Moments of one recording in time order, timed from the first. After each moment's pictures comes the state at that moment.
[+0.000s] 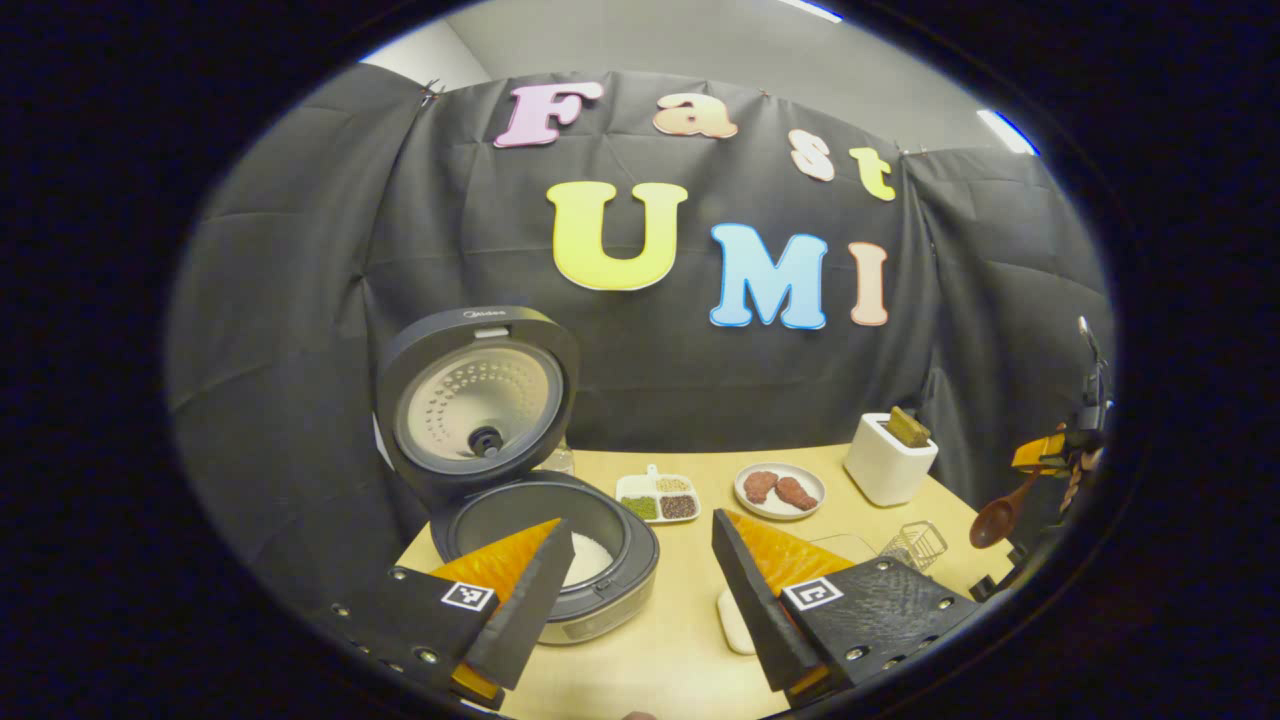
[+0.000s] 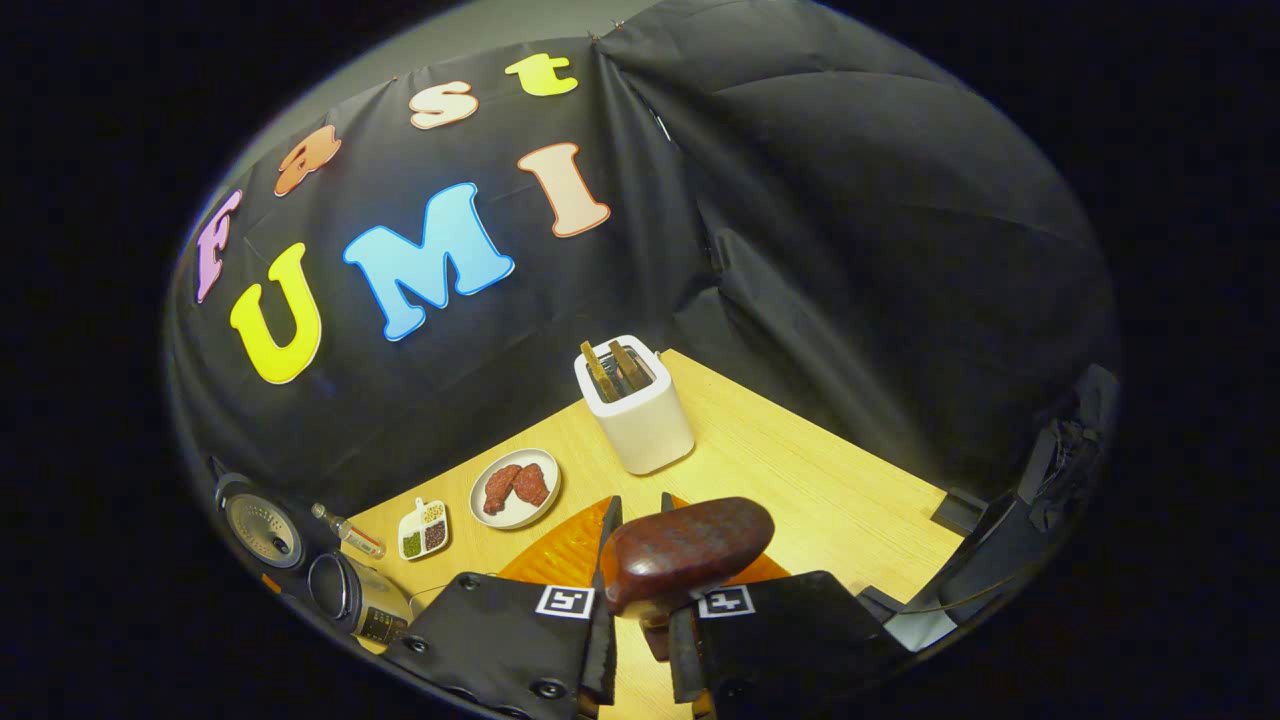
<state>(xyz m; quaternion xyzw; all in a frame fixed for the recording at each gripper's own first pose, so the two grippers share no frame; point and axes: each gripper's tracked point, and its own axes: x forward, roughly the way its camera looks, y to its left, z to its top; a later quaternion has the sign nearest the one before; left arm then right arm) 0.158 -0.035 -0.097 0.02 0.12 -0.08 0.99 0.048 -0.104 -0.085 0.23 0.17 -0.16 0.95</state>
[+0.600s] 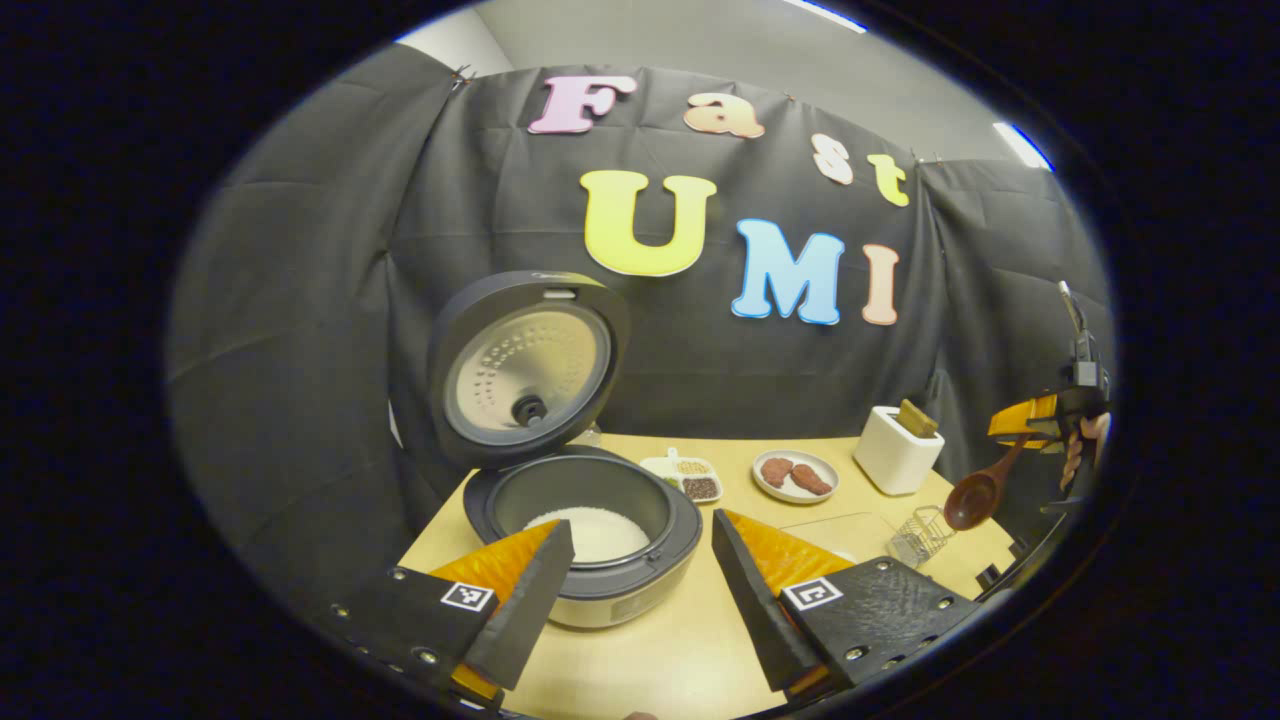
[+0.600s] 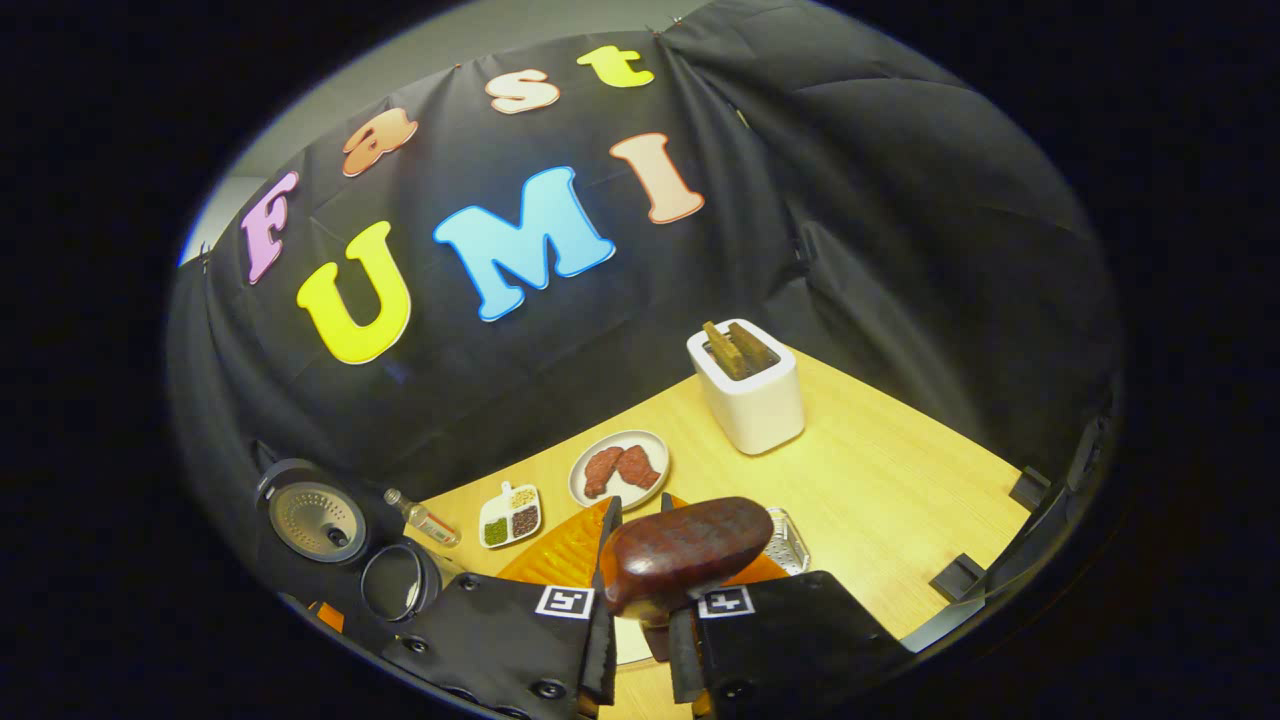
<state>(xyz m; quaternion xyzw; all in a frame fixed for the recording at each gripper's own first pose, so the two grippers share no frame) 0.135 0.040 -0.128 -0.01 0.13 -0.05 0.99 0.083 0.026 -0.053 0.22 0.17 -0.05 0.96</state>
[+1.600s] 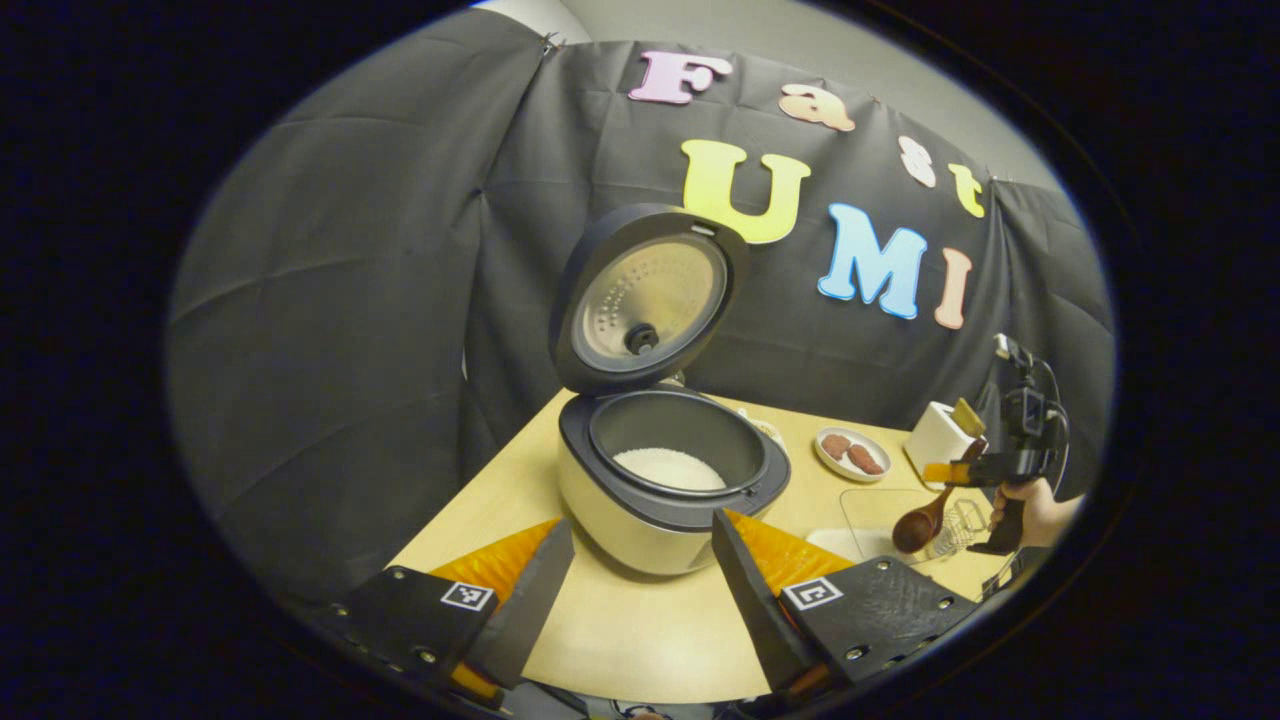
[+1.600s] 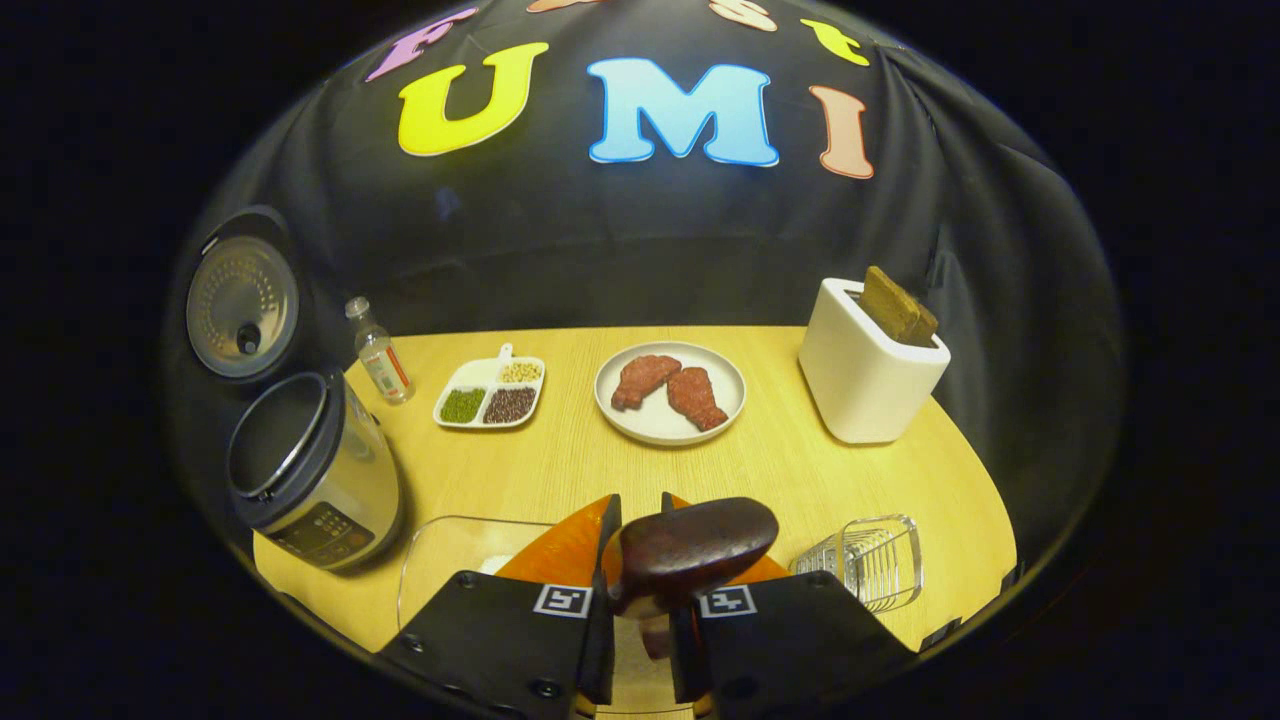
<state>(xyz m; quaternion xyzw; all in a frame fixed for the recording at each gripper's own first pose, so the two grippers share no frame) 0.096 0.118 -0.180 -0.06 0.18 0.03 0.98 0.174 0.117 -0.211 0.00 0.28 0.02 0.96</state>
